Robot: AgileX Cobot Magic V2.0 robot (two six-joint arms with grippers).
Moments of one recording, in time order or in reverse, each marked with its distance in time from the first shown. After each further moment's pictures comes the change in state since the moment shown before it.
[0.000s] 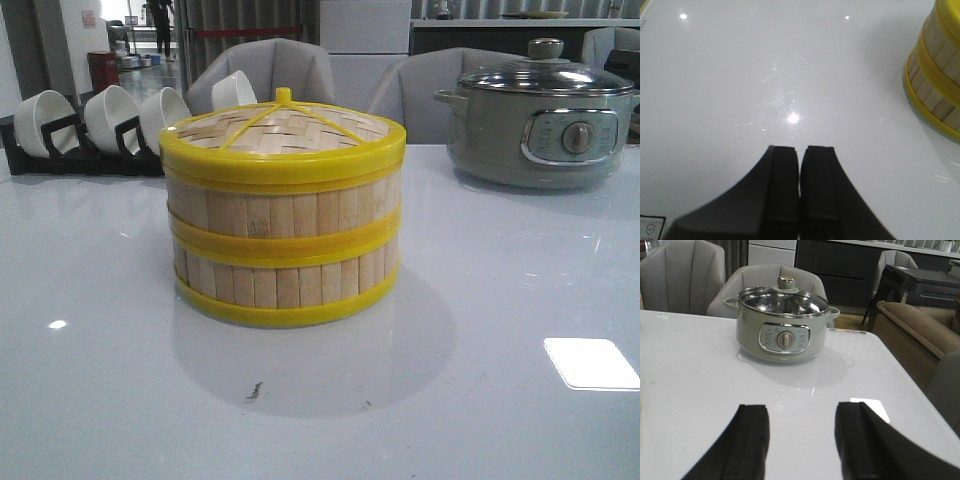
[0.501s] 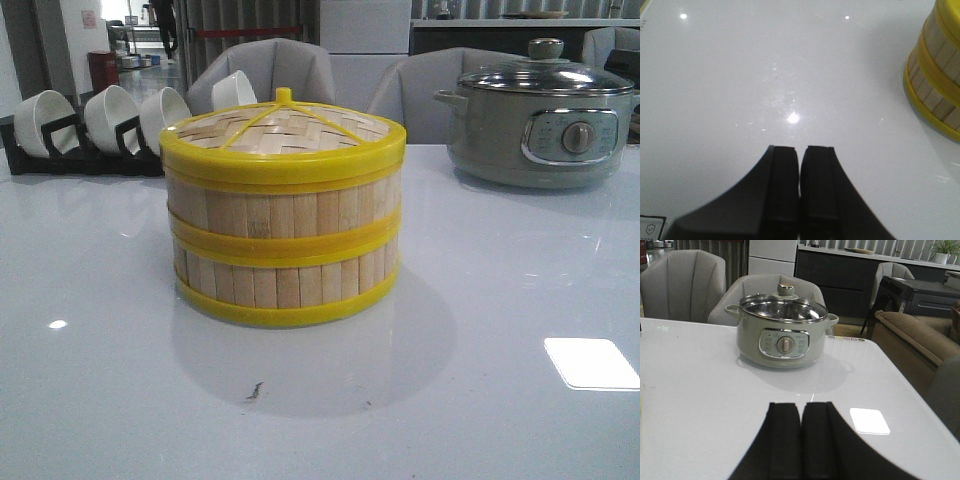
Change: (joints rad) left arm 0.000 0.000 0.000 0.000 0.000 0.000; right arm 0.000 -0.060 0.034 0.000 -0.015 0.000
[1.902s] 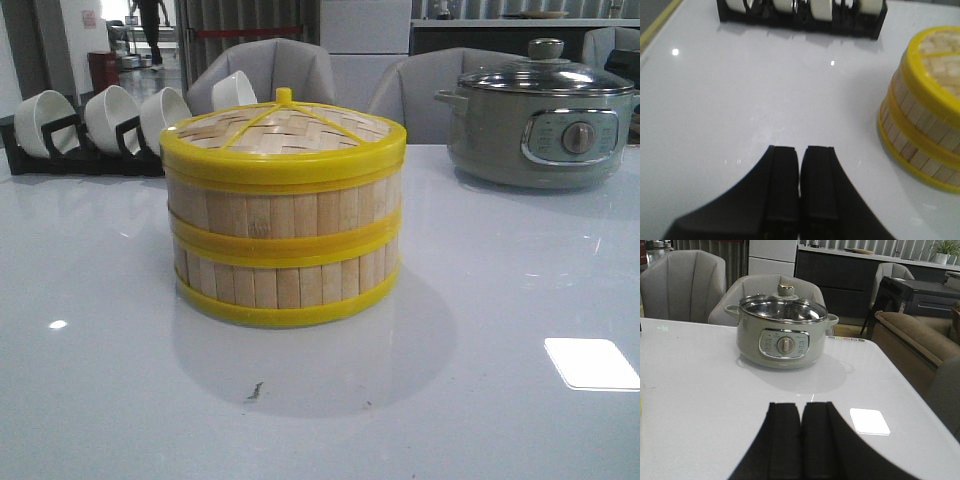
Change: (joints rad) left arm 0.000 -0.176 0.006 -0.063 -0.025 0.000; right arm 0.000 0.000 0.000 0.000 -0.001 0.000
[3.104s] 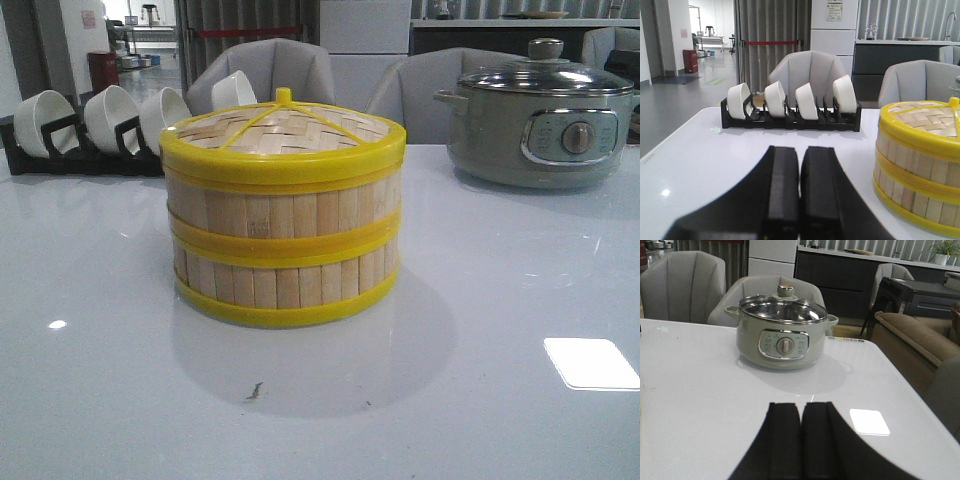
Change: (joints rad) left arm 0.000 -0.609 0.539 0.068 -0.428 0.000; right arm 0.000 0.000 0.000 0.000 -0.002 0.000
